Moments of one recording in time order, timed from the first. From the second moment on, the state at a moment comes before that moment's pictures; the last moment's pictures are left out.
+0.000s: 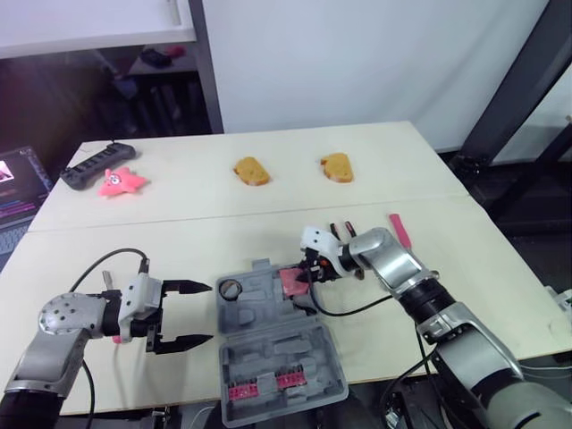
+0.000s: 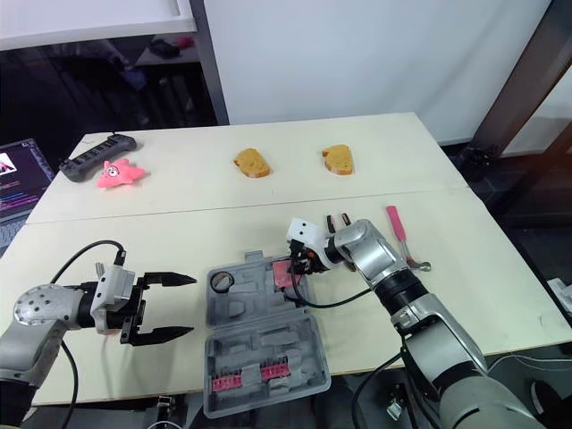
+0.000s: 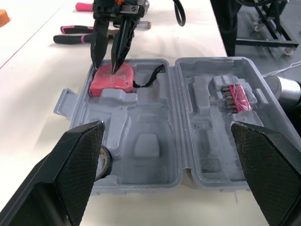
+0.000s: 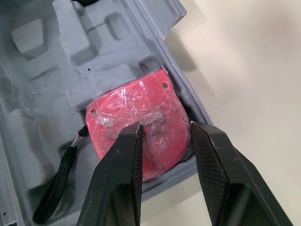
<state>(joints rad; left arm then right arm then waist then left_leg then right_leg) 0.01 0.76 0.09 0.02 -0.45 -0.11 -1.41 -0.70 -0.40 0.44 0.39 -0.05 0.48 1.07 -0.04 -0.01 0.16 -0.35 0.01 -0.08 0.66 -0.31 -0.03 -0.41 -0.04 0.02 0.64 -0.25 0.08</state>
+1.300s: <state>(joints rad) 0.12 1.13 0.51 1.02 -0.32 -0.43 -1.32 0.55 -0.76 -0.84 -0.44 0.36 0.56 1.12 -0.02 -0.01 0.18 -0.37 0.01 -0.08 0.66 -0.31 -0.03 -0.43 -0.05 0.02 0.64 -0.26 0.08</state>
